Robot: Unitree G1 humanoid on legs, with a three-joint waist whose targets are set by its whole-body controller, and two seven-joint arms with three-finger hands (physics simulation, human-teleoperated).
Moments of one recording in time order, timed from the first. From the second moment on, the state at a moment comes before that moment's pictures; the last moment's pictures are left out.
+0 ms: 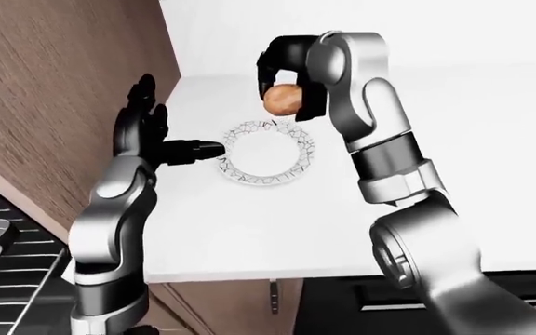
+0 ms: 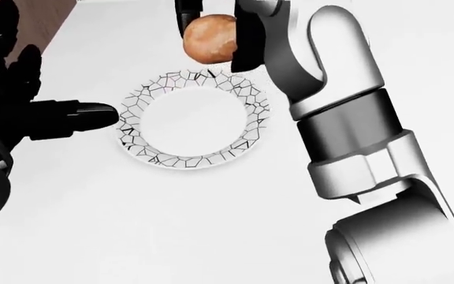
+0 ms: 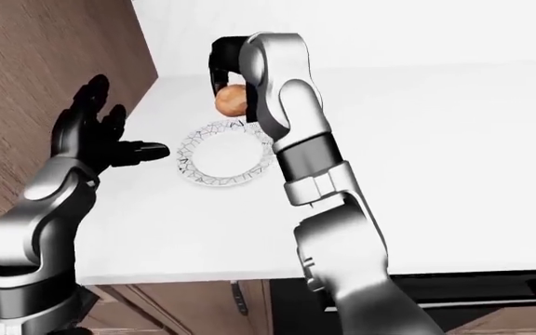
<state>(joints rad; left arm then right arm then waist) -0.59 0.27 0.21 -0.23 -0.25 0.76 0.09 -1.35 -0.10 0.06 0.60 -1.17 0.13 0.89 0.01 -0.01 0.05</state>
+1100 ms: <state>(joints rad) -0.58 0.26 0.21 -0.22 -0.25 0.77 0.09 -1.31 -0.09 0.07 0.59 -1.18 0.14 0.89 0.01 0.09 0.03</state>
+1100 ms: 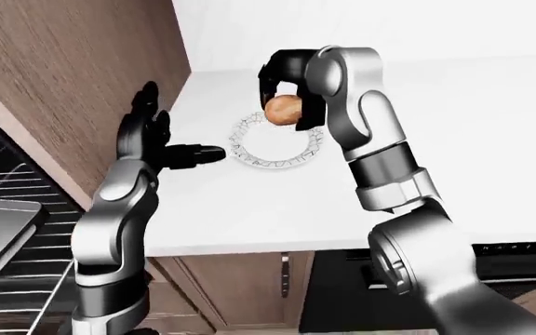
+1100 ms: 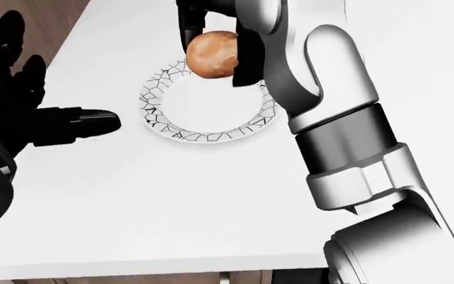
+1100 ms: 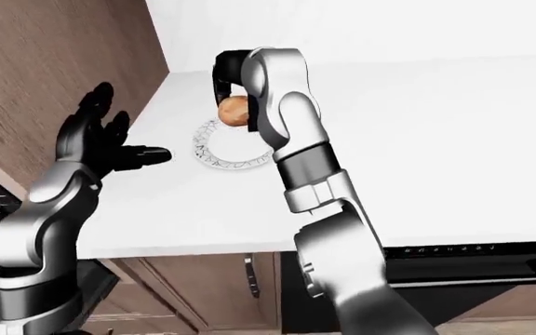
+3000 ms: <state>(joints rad) -0.57 0.26 0.22 -0.21 -0.25 0.76 0.10 -1.29 -0.08 0.08 0.62 -1.16 0.10 0.83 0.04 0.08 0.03</state>
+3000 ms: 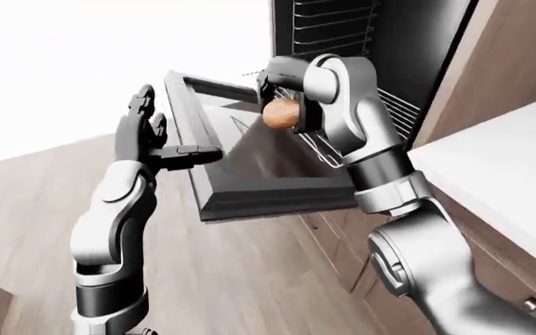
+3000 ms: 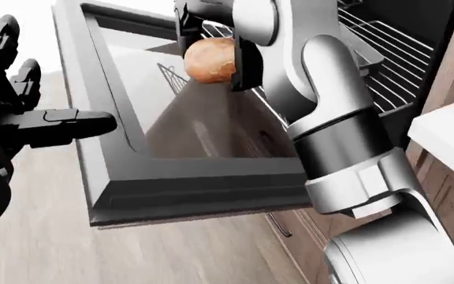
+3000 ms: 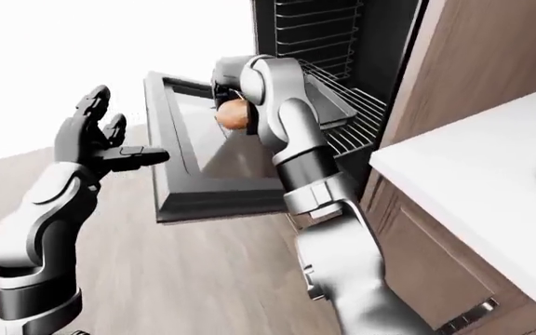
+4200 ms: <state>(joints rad) -0.78 0.31 0.20 -0.14 -0.23 0.84 0.12 -1.43 -0.16 0.04 0.70 -1.12 0.09 0.77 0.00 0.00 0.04</state>
